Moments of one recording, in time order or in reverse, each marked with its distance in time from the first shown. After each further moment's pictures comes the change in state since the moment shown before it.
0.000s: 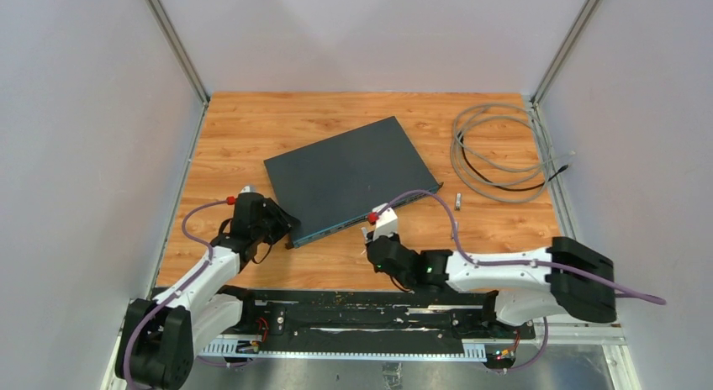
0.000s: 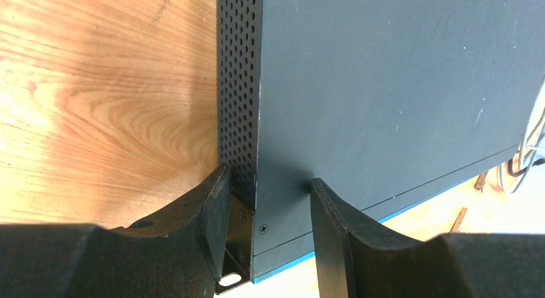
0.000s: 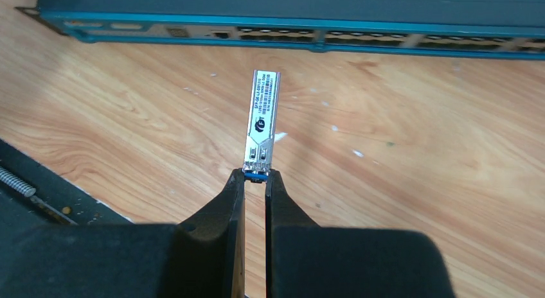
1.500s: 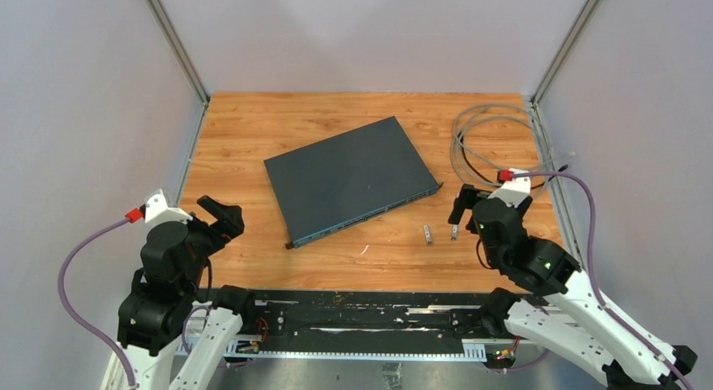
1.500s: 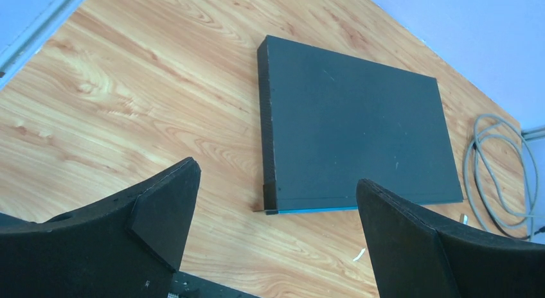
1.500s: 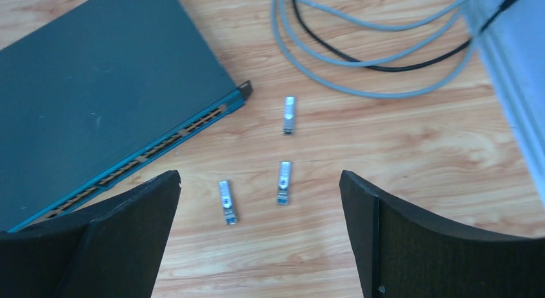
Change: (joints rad) left arm -0.008 -0.619 0.671 -0.903 -0.403 0.261; right arm -0.491 -0.710 0.173 -0.765 0.211 0.047
